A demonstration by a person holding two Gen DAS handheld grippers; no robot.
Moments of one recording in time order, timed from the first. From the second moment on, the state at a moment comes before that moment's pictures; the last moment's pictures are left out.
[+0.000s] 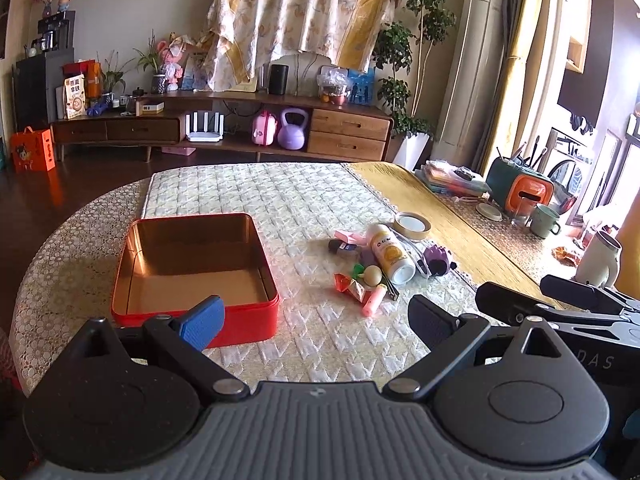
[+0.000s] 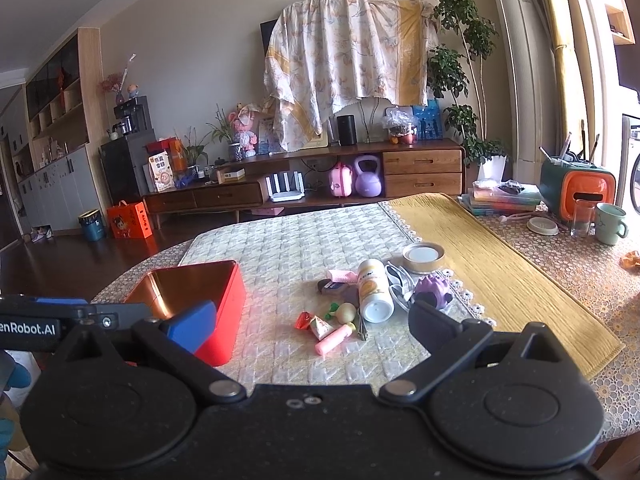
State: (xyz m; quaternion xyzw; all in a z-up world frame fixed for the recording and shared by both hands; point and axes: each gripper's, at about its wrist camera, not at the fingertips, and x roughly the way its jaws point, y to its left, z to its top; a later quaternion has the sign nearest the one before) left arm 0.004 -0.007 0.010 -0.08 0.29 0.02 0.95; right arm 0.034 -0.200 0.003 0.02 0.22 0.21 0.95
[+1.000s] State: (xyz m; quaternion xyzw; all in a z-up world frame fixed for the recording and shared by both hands) left arm 0.114 -0.045 -0.040 -0.04 0.35 -0.02 0.93; right arm 0.141 -0.256 -0.033 0.00 0.28 0.16 0.95
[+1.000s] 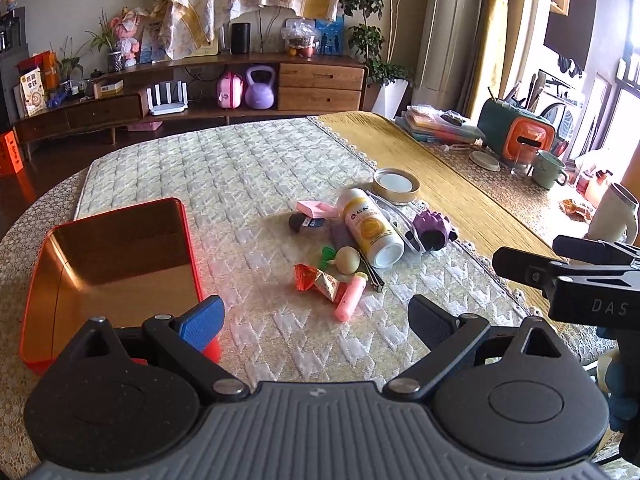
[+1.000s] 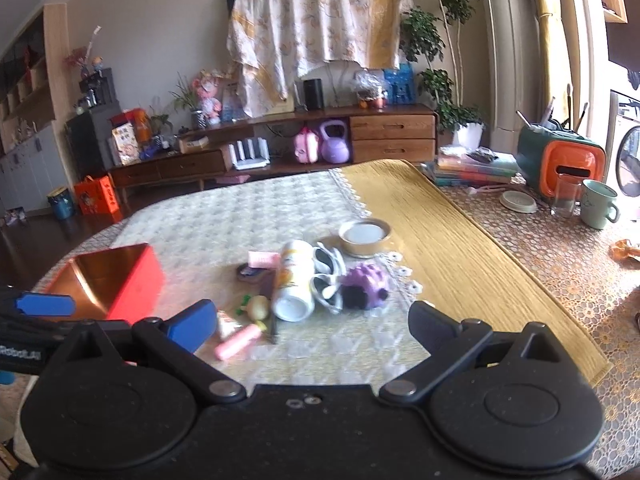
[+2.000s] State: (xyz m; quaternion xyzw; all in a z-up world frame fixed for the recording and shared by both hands) left arm 0.201 -0.076 -0.120 -0.01 0.43 -0.04 0.90; right arm 0.273 -0.268 -0.101 -0.03 0.37 0.20 0.90
